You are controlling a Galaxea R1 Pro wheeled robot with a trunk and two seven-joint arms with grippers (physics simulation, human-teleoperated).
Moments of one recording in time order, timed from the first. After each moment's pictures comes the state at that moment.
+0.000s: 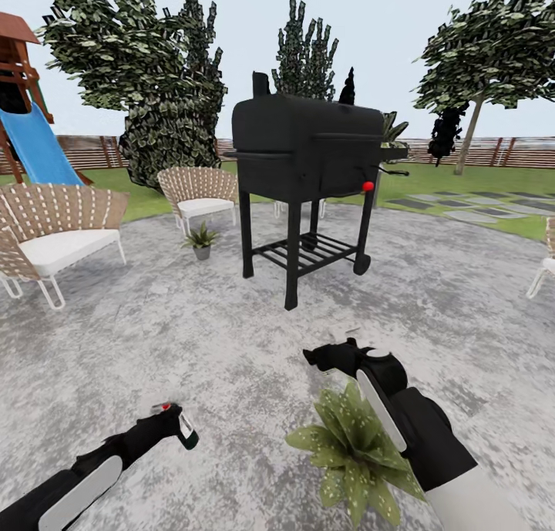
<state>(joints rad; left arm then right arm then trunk) -0.41 0.50 -0.73 -1.09 1.14 0.08 0.06 -0.57 -0.06 0.34 -1.35 -0.20 0.78 0.04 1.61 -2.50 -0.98</state>
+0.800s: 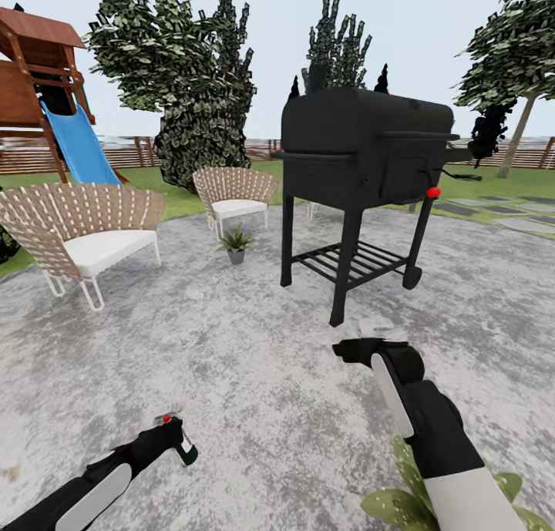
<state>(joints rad) -0.41 0.44 -0.73 -0.98 1.14 0.08 0.10 -0.57 0.00 0.15 -1.41 -0.19 0.99 -0.19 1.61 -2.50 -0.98</state>
